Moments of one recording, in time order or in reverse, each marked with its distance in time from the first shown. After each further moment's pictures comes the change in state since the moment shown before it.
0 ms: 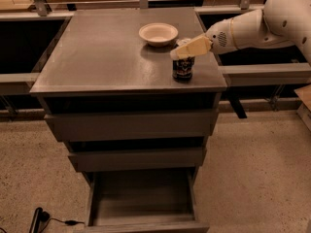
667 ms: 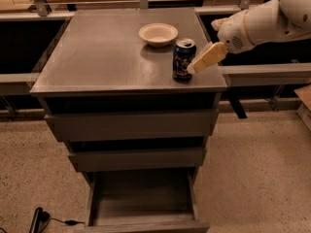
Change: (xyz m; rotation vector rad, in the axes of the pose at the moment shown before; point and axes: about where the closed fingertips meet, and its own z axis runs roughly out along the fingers) arm 0.004 0.012 -0.042 0.136 0.114 -0.391
